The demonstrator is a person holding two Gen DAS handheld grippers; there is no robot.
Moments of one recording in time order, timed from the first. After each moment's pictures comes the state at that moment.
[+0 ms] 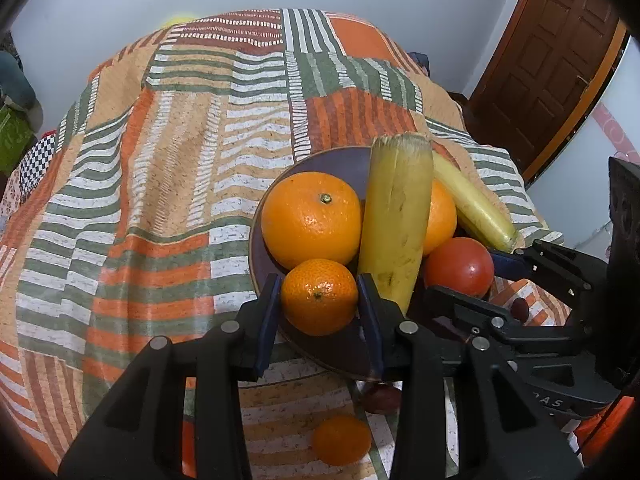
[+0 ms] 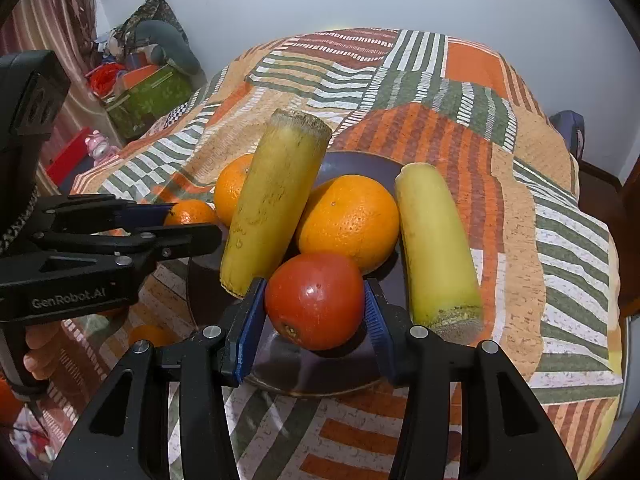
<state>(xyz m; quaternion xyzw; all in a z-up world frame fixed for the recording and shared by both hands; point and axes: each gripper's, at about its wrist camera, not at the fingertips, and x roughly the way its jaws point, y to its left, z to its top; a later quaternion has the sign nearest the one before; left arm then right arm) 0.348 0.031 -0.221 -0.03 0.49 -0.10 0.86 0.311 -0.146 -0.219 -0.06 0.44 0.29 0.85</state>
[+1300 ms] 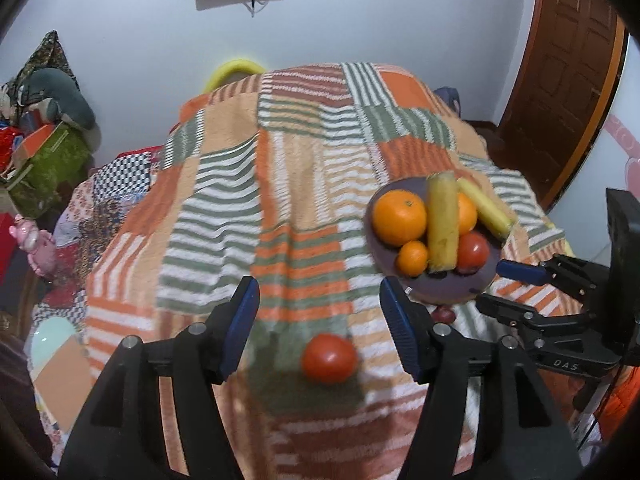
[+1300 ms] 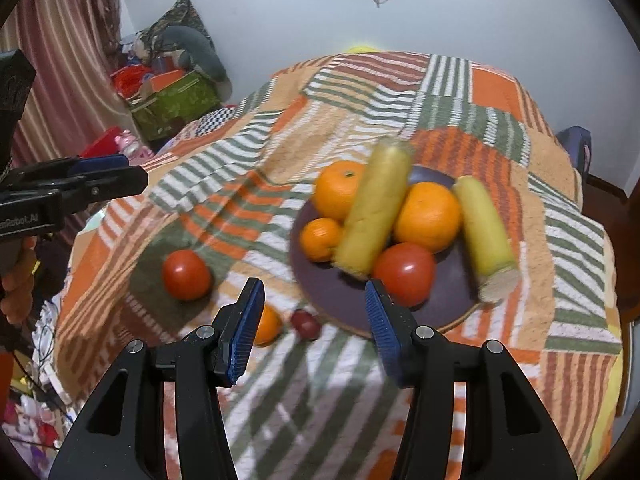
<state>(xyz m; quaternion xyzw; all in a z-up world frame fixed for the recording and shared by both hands) 0.248 0.117 -0.136 0.00 0.44 -0.03 0.90 0.253 -0.116 -0.190 -0.05 0.42 0.32 0.85</state>
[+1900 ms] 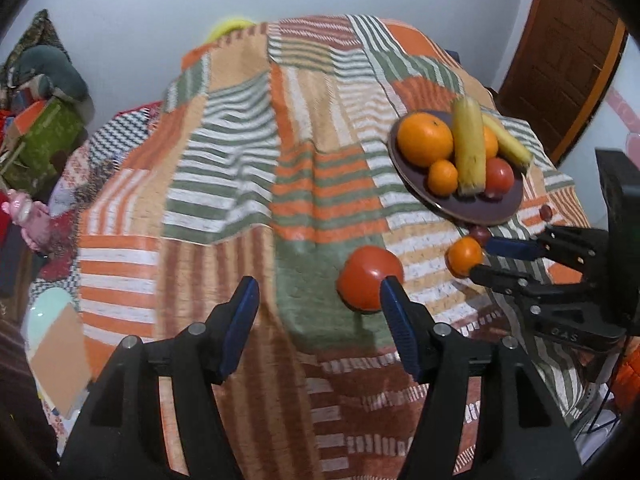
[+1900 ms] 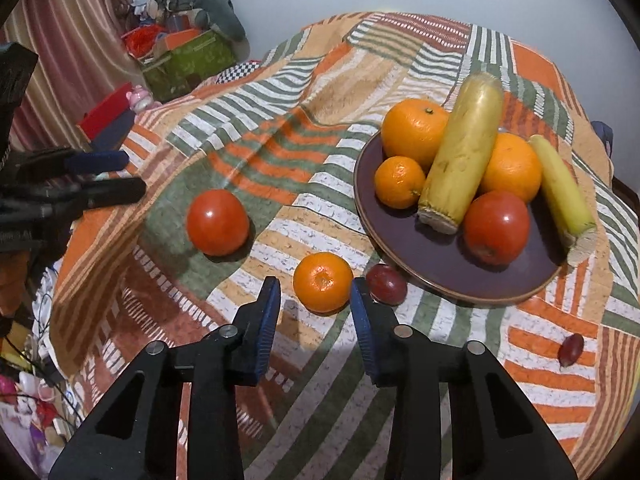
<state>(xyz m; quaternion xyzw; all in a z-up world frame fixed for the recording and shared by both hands) 0.222 0.143 -0.191 0.00 0.50 -0.05 0.87 0.237 -0.069 -0.231 -0.09 0.46 0.33 0.82</state>
